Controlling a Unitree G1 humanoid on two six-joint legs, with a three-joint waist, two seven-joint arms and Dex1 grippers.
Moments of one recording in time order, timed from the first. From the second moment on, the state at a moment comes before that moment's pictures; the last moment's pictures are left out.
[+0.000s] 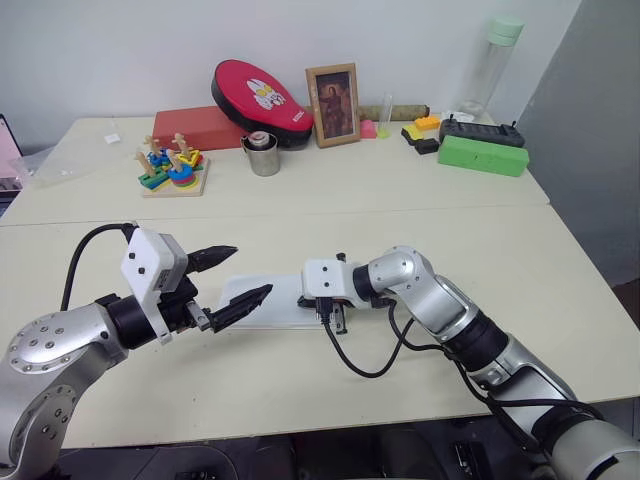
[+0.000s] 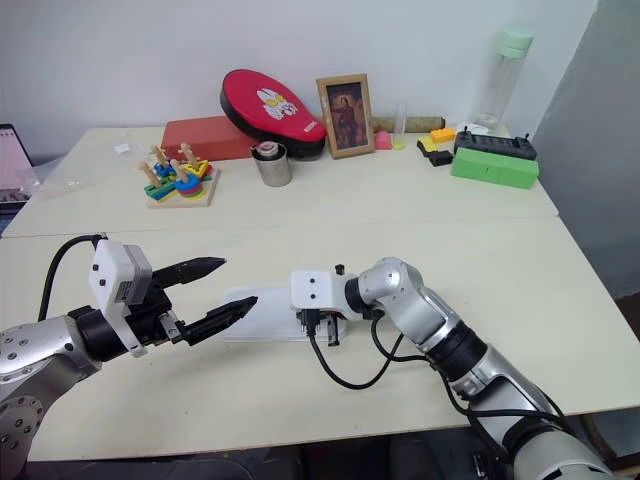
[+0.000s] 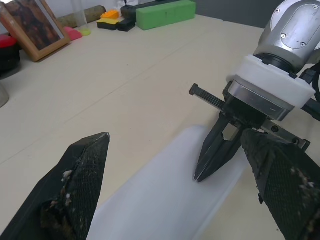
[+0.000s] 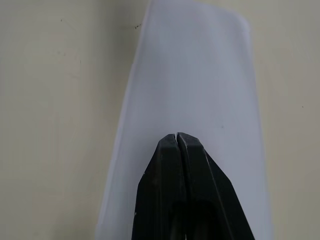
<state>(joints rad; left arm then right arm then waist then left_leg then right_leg) 0.07 0.82 0.42 -0.66 -0.77 0.67 -0.71 -0.76 -0.27 0.62 0.09 -0.18 0.37 1.07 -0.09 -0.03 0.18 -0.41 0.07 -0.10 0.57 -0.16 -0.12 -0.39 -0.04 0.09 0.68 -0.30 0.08</state>
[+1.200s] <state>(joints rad) 0.30 0.82 0.55 -0.71 -0.79 0.67 -0.75 -0.72 -0.14 0.54 0.09 -0.02 0.36 1.08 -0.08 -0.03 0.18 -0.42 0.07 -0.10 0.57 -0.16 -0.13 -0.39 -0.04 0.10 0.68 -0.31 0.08</state>
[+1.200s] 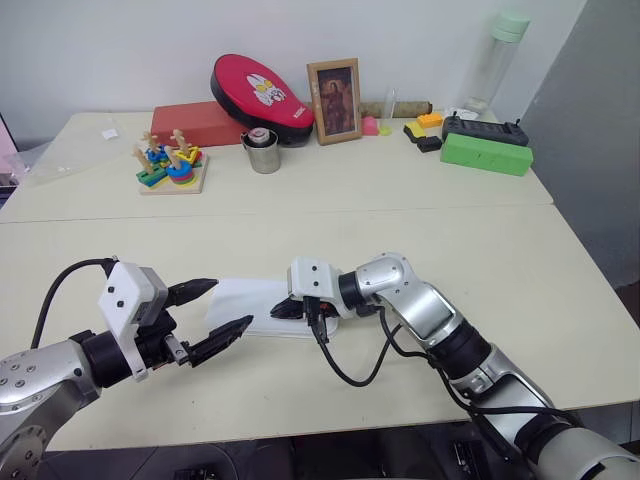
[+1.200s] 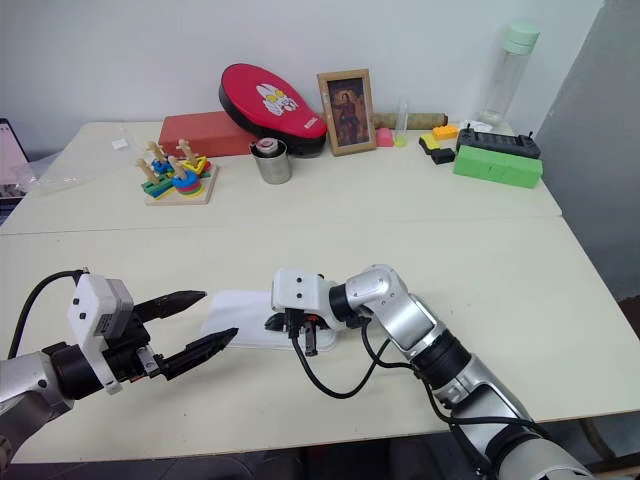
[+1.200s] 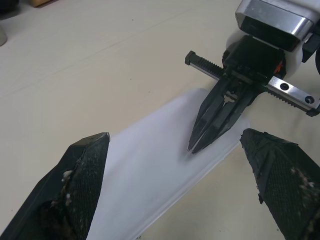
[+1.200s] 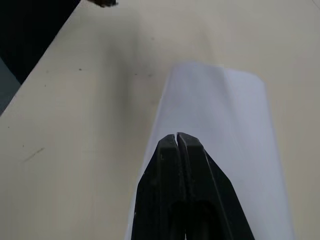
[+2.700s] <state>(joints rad) 0.24 0.81 0.52 -0.72 -0.84 0.70 -0.68 -0.72 -0.20 0.57 0.08 0.00 0.50 1.09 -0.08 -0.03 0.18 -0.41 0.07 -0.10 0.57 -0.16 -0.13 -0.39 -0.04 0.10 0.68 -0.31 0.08</state>
